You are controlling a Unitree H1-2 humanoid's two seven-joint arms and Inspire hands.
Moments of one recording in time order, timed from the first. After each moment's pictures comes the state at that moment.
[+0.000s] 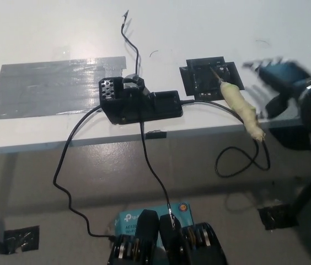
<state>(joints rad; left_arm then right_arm) 0.23 0.45 0.03 0.08 -0.02 0.35 -0.27 -0.82 -0.51 0.36 0.15 -0.88 0.25 0.61</state>
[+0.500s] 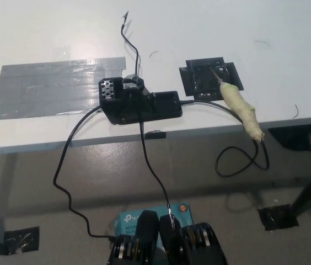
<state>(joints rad) 0.21 0.45 0.03 0.10 -0.03 0.35 -0.27 -0.38 -0.50 -0.27 -0.36 -0.65 0.38 0.59</state>
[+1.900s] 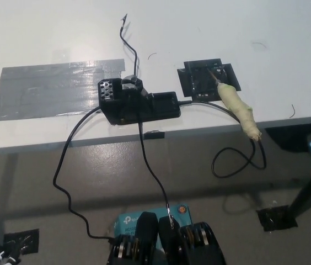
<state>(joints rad) 0.18 0.38 0.17 0.08 -0.06 0.32 -0.24 0.11 -0.27 -0.40 -0.14 -0.10 0.30 0.38</state>
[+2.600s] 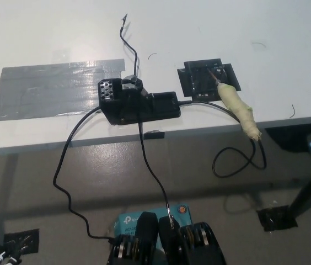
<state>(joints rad) 0.18 0.39 0.17 0.09 -0.06 0.32 -0.24 0.12 -0.42 -0.26 -0.14 -0.07 0.37 0.39</state>
